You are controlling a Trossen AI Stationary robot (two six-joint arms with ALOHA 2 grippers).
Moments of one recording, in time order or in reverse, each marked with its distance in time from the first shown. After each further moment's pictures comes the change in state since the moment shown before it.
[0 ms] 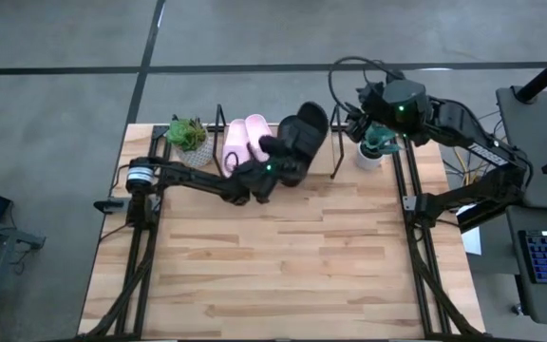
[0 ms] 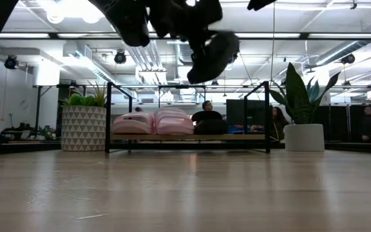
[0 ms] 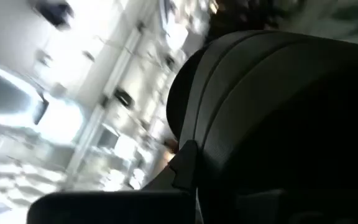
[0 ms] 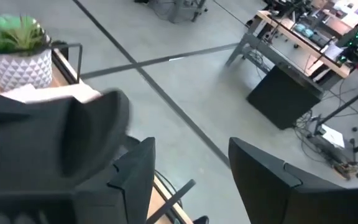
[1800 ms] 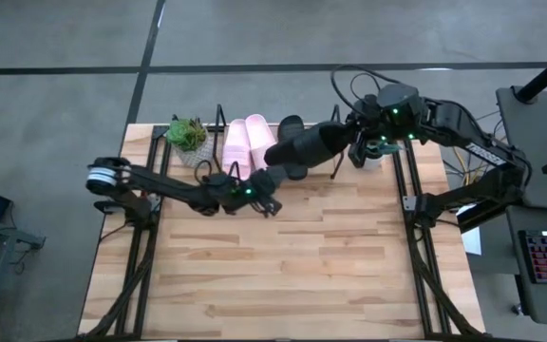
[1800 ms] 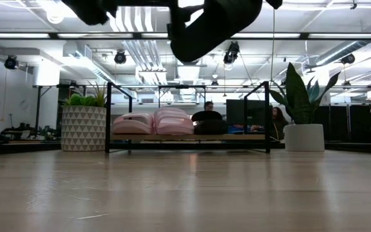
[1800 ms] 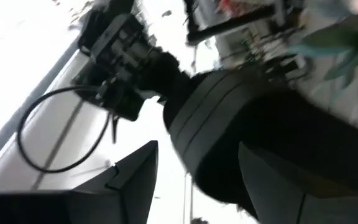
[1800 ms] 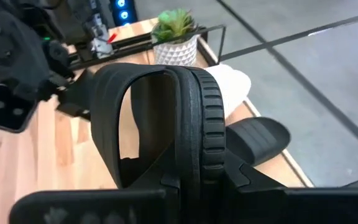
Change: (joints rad) left arm -0.126 -0.296 -0.266 -0.094 0.412 0.518; right arm 0.000 0.008 -0.004 -0.084 -0.561 0.196
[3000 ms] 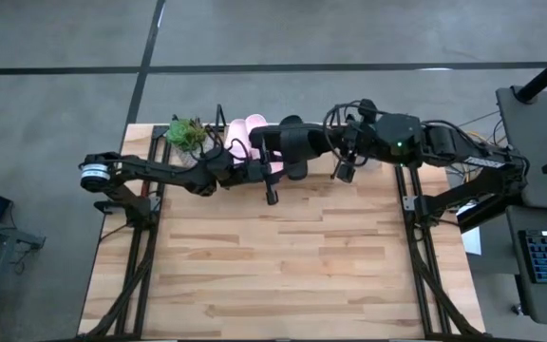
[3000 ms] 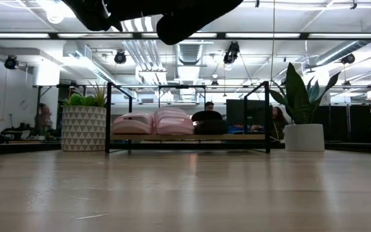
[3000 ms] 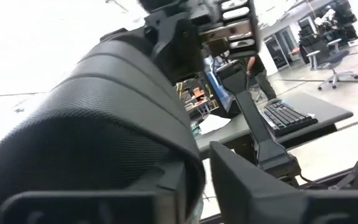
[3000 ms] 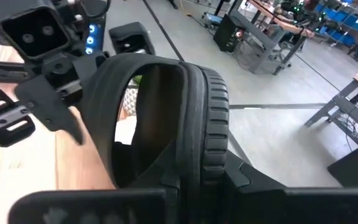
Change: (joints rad) left arm 0.175 -0.071 -0.008 -0.112 0.523 -1.606; right arm 0.288 -0.001 -0.062 0.233 0.442 -0.228
